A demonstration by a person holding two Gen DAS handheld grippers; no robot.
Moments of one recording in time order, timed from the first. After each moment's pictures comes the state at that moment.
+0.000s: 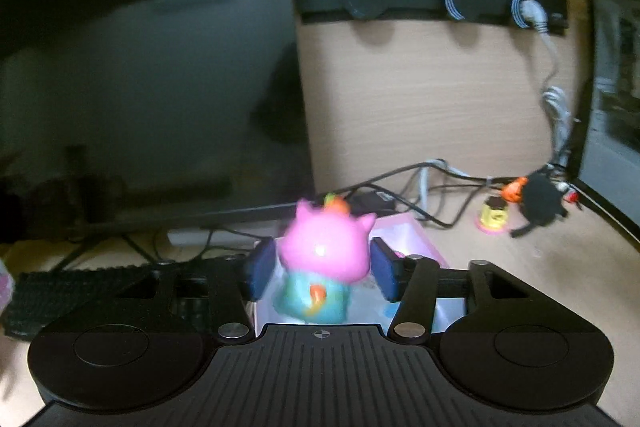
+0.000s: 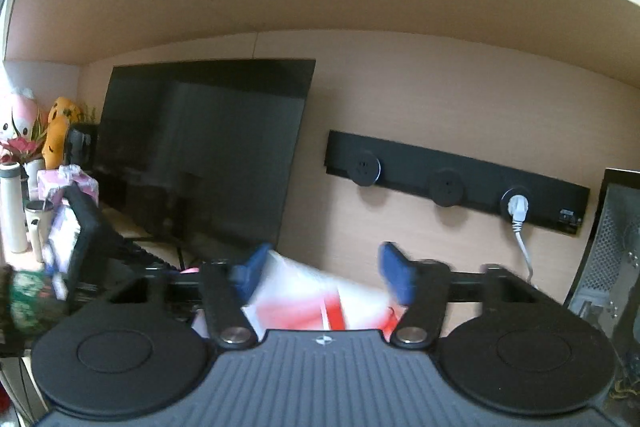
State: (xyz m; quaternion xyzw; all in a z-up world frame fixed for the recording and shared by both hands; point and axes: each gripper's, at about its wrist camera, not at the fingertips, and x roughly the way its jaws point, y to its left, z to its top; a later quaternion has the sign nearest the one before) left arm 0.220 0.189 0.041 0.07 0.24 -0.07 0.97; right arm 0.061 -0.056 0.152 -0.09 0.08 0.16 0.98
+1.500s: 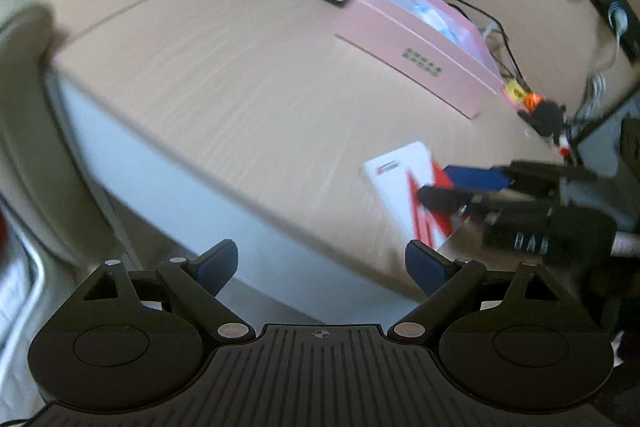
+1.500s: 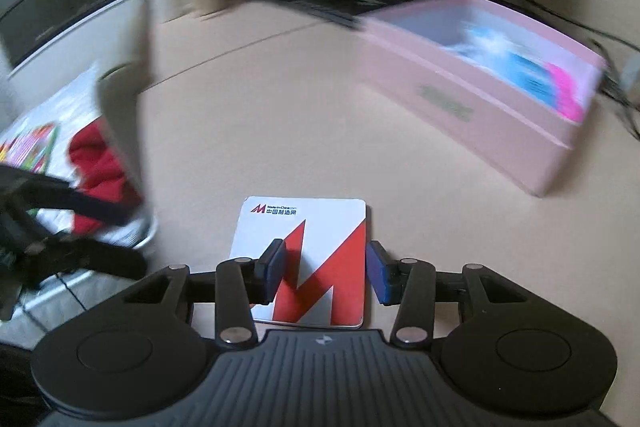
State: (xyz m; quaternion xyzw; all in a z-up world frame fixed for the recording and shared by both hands) left arm -0.017 0.253 -0.076 -0.25 0.44 0.01 0.86; right arm 0.087 0.039 -0.086 -0.16 0.40 0.44 0.79
